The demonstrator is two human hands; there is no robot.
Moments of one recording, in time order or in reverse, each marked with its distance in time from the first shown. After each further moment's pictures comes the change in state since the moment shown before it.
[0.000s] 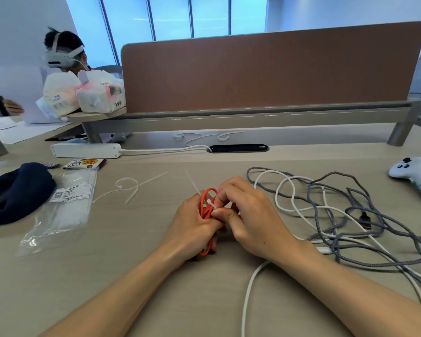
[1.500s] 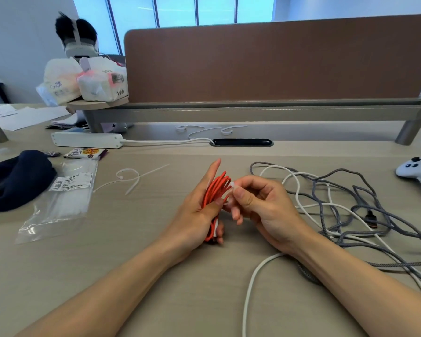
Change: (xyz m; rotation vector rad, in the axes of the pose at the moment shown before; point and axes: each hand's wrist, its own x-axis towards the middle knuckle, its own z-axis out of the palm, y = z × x) left_hand 0.003 -0.011 0.001 -0.328 -0.141 0.025; right_hand -0.003 0.009 -0.005 1.057 -0.012 0.388
